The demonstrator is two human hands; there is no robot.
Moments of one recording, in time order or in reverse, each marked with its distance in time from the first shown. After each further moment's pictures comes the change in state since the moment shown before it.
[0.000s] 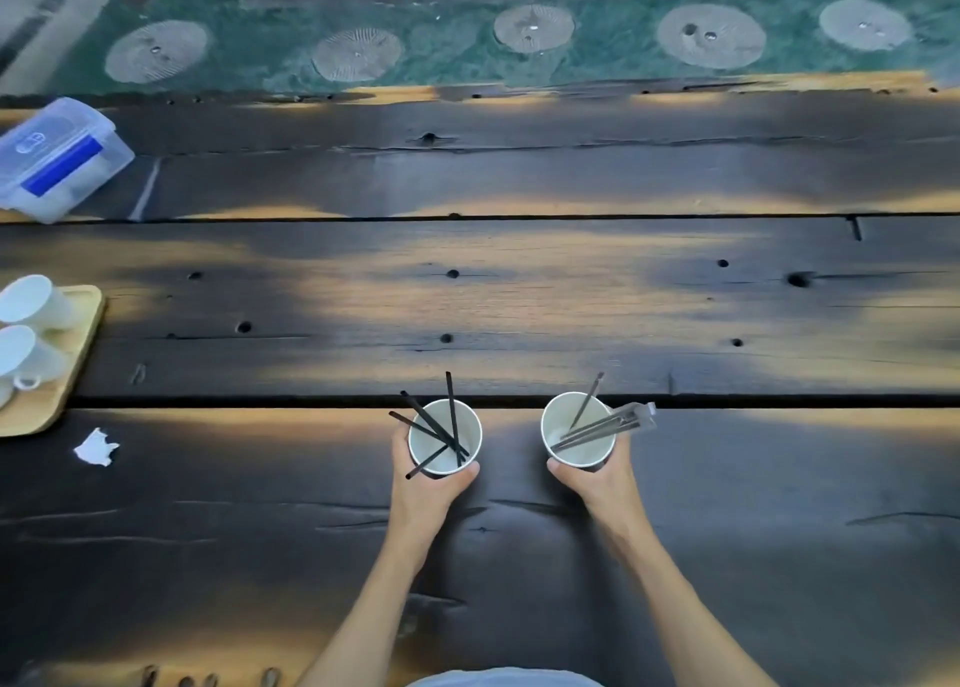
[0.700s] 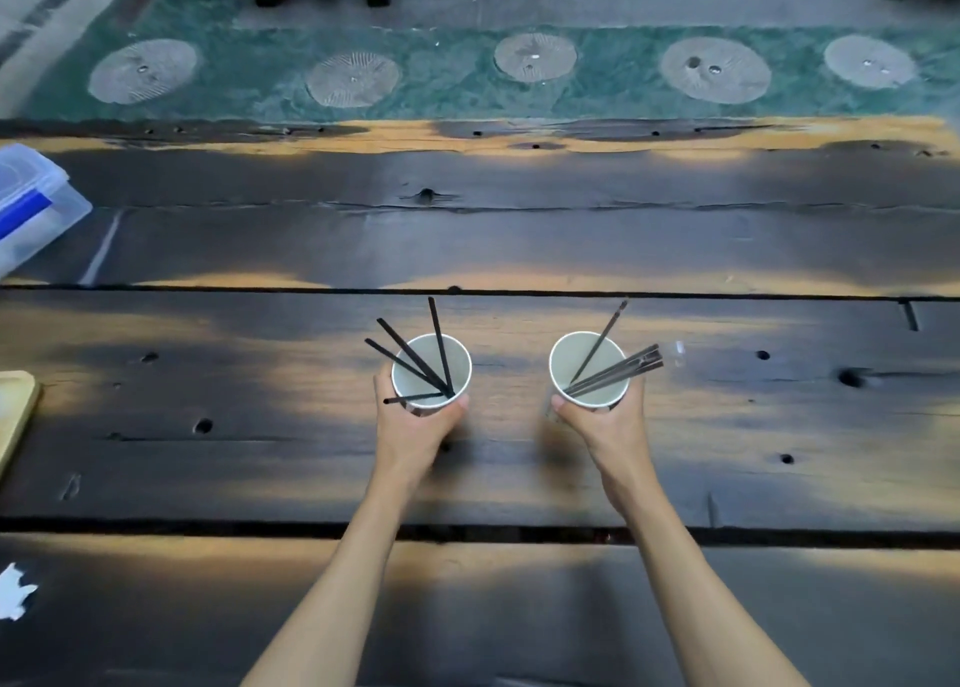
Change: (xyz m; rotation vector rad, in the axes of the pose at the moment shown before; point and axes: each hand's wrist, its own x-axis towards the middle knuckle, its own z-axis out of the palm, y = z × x) left_hand 0.198 0.117 0.035 -0.099 0.029 0.209; right_hand 0.198 -0.107 0.040 0.083 0.112 -0.195
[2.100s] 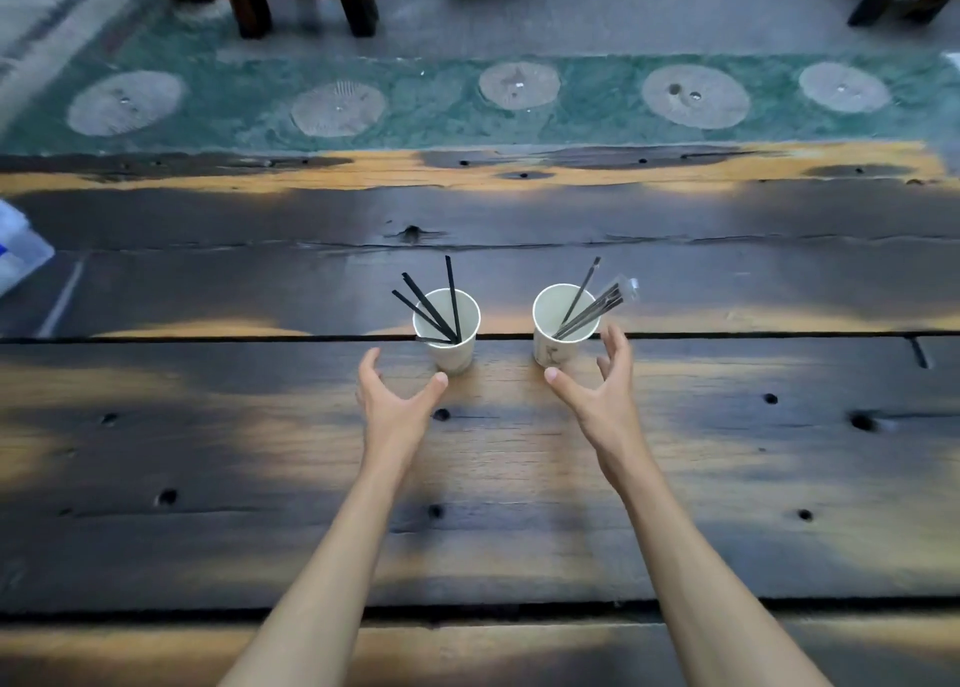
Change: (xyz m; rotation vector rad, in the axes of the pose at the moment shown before) left_hand 0.094 0.012 0.025 0.187 0.070 -0.105; right_hand 0.088 -0.025 0.026 -0.090 0.002 -0.028
